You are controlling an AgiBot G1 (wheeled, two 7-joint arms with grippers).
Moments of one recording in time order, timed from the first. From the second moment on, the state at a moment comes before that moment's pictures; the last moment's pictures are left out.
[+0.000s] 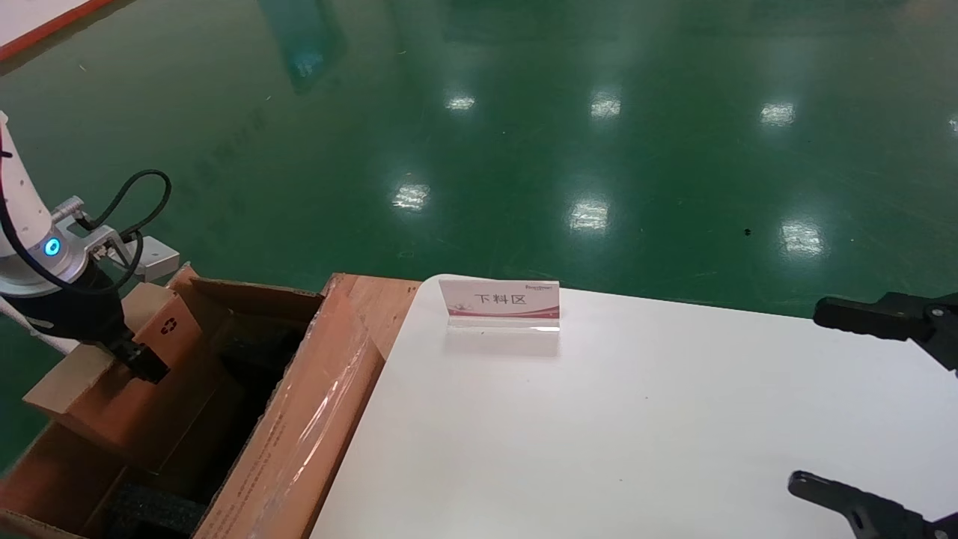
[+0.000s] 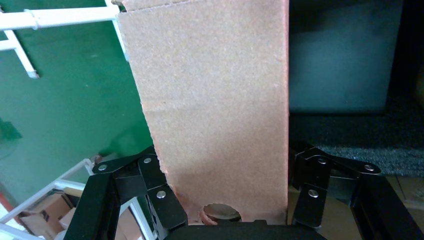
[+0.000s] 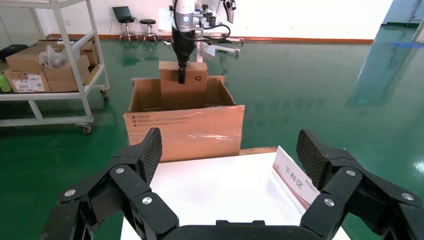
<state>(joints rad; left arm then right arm) -2.30 0.77 2.54 -0.70 1.22 1.18 -1.22 1.08 -0.61 -0.30 1.28 -0.72 -1.49 0.18</state>
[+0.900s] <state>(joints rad) -2.11 0.78 2.50 -0.54 1.13 1.14 -1.15 1.08 -0.60 -0.30 1.28 -0.72 -1.49 0.18</state>
